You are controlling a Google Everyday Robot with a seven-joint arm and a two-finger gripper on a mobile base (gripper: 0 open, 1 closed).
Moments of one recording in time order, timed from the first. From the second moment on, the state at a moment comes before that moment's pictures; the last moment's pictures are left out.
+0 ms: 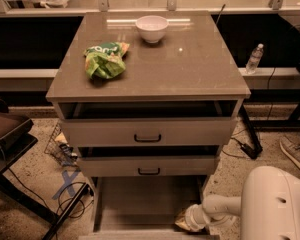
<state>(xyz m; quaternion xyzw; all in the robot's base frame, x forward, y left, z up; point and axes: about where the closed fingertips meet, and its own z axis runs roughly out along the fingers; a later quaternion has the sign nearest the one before) 0.464 -0.145 0.155 -0.52 0.81 0.19 0.19</state>
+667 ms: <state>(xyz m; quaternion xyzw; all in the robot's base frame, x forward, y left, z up) 0.461 -0.143 0.153 -0.52 0.81 0.19 0.19</state>
